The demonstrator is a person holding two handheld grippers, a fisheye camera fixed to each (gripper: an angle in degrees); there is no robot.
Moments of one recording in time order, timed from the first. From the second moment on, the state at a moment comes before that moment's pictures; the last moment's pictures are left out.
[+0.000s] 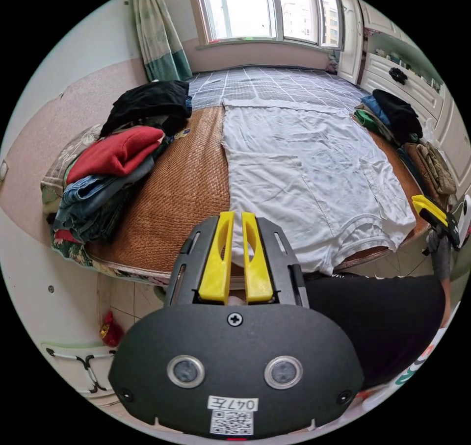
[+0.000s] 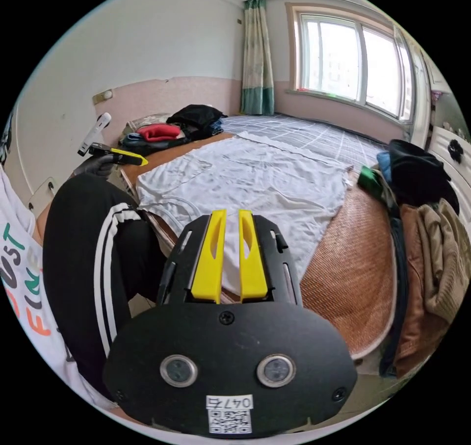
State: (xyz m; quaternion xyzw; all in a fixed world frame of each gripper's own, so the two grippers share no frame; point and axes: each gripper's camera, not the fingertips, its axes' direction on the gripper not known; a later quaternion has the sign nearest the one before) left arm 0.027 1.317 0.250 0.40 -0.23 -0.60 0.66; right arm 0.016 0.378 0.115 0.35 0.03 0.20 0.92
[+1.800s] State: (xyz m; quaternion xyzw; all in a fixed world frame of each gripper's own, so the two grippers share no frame) left arm 0.227 1.073 0.357 0.33 -0.32 -0.19 0.87; right arm -0.088 0.348 0.106 0.26 0.09 0.07 0.96
